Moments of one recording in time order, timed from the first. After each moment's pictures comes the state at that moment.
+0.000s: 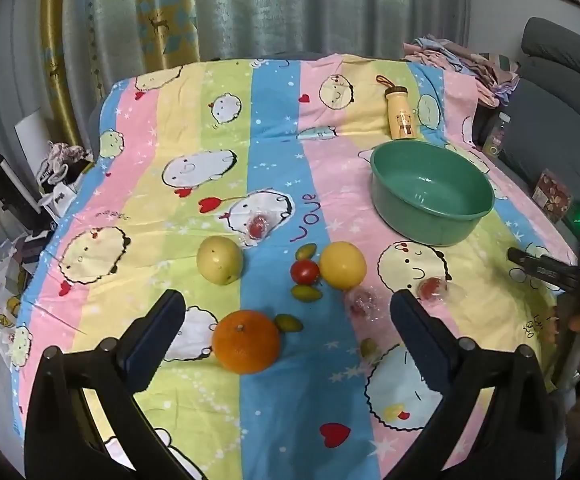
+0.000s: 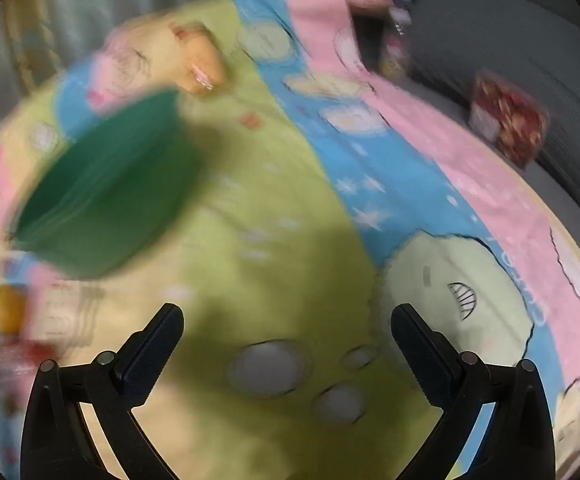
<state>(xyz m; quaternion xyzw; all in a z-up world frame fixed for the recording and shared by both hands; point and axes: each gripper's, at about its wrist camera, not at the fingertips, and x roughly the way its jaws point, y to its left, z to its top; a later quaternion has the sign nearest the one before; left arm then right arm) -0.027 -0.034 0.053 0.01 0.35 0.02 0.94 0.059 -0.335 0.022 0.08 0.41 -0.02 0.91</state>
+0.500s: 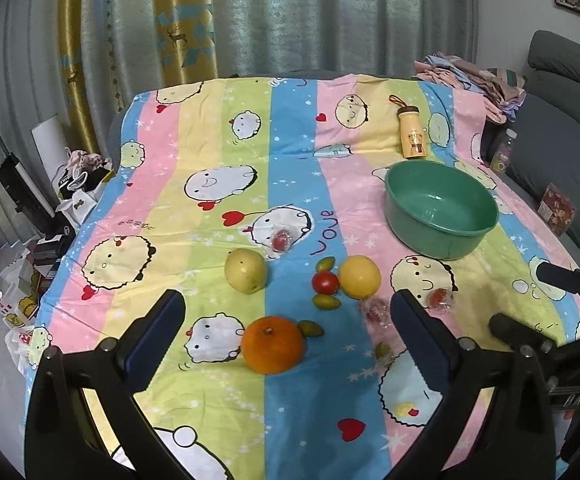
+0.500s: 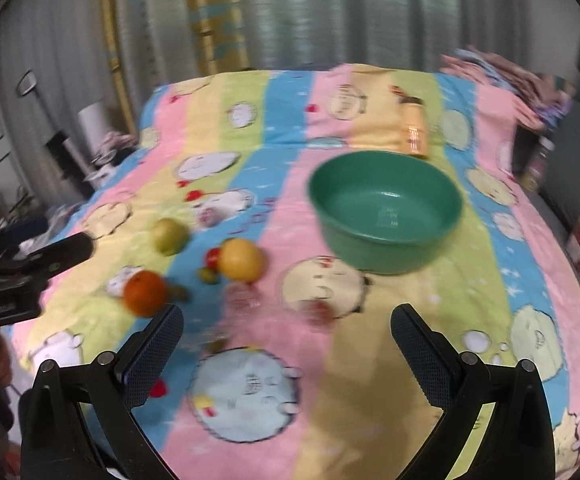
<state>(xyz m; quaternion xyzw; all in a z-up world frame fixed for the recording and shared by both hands) -0.046 -0.018 0.071 0.00 0.33 0.04 0.94 -0.018 -0.175 0.101 -0.05 0.38 0.18 0.91</state>
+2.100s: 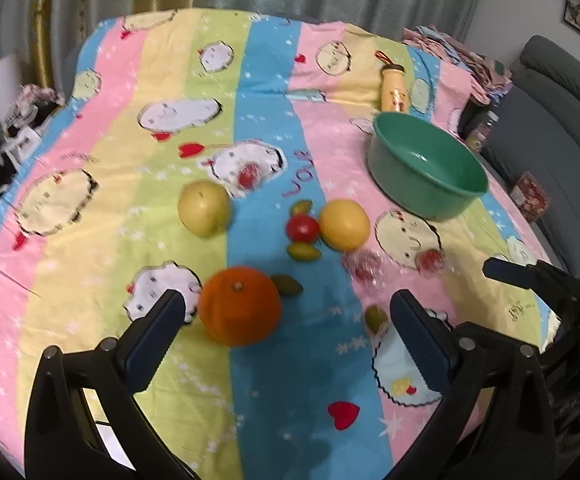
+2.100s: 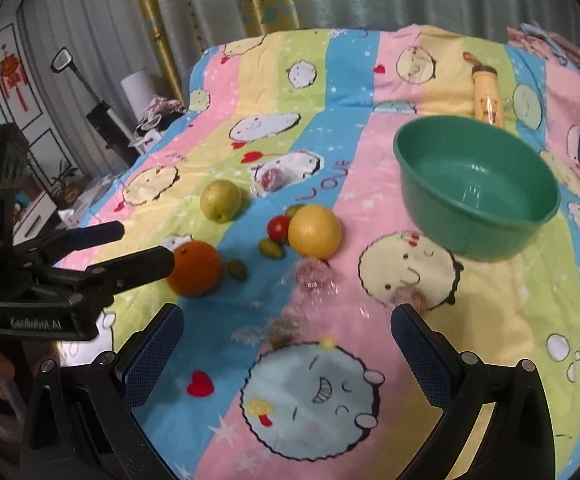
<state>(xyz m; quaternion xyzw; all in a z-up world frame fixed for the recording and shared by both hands) -0.023 0.009 0.008 -0.08 0.41 -0.06 0.91 -0.003 -0.146 0.057 -0.03 0.44 0.27 0.86</state>
